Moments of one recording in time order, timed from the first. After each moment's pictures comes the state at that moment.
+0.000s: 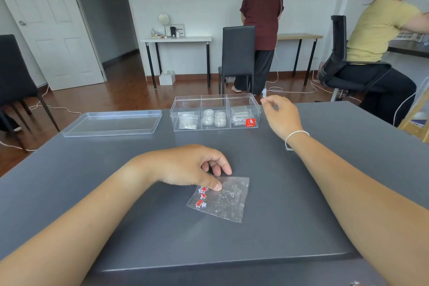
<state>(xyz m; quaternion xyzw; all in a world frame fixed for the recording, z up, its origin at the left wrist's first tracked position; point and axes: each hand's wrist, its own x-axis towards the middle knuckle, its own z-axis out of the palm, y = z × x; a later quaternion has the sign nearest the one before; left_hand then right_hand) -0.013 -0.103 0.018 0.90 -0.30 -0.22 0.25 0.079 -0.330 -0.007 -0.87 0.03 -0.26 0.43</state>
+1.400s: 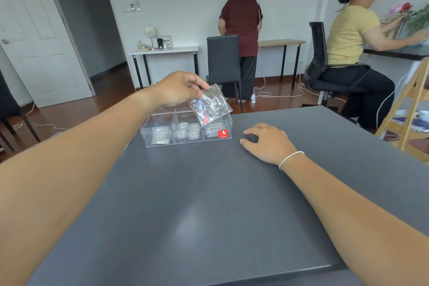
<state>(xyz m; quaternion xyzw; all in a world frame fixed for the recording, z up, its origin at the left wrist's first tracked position) 0.092 -0.160 0.101 0.91 -0.22 0.04 0.35 0.050 -0.372 -0.014 -0.98 -0.03 -0.09 0.16</state>
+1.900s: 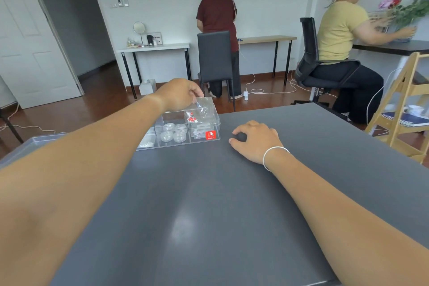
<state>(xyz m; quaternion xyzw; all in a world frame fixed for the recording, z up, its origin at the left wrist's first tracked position) 0.144 -0.185 0.072 0.95 -0.22 0.06 0.20 0.059 -0.372 -0.018 -0.98 -0.01 -0.09 0.18</state>
